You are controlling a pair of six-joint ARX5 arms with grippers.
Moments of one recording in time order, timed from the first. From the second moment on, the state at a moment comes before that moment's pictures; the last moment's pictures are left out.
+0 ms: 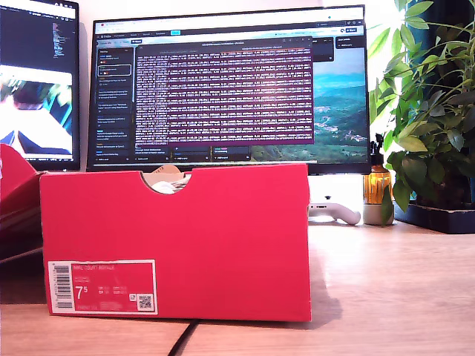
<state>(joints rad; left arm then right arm) -0.09 0.25 0.01 0.11 0.18 0.02 0.11 0.79 0.08 0.36 0.29 0.01</state>
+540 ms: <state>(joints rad) -0.04 0.24 0.01 0.08 0.17 0.02 0.11 0.54 0.02 0.21 0.30 -0.03</state>
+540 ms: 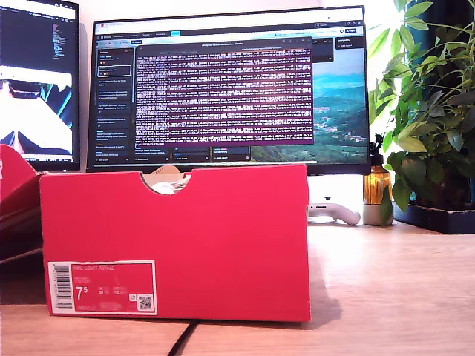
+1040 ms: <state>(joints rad) -0.03 0.24 0.01 0.08 0.17 0.02 0.03 0.14 0.02 -0.11 0.31 -0.01</state>
